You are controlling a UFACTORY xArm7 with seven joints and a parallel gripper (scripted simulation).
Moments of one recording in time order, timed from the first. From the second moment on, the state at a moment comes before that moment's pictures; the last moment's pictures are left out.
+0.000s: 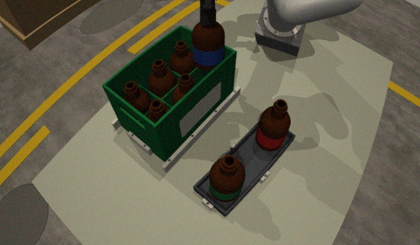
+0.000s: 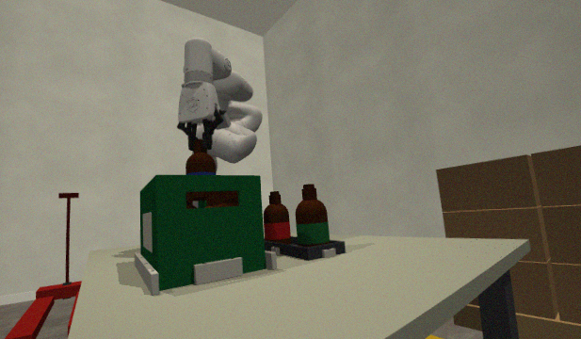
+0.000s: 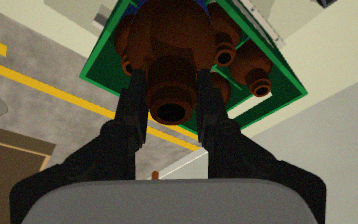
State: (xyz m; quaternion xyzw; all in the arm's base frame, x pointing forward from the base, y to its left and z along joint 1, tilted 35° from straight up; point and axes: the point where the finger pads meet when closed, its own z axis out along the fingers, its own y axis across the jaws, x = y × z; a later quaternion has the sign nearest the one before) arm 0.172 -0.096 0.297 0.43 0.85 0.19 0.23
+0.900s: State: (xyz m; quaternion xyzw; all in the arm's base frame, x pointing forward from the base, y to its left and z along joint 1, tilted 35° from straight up) arm 0.185 -0.093 0.278 0.43 0.85 0.19 0.23
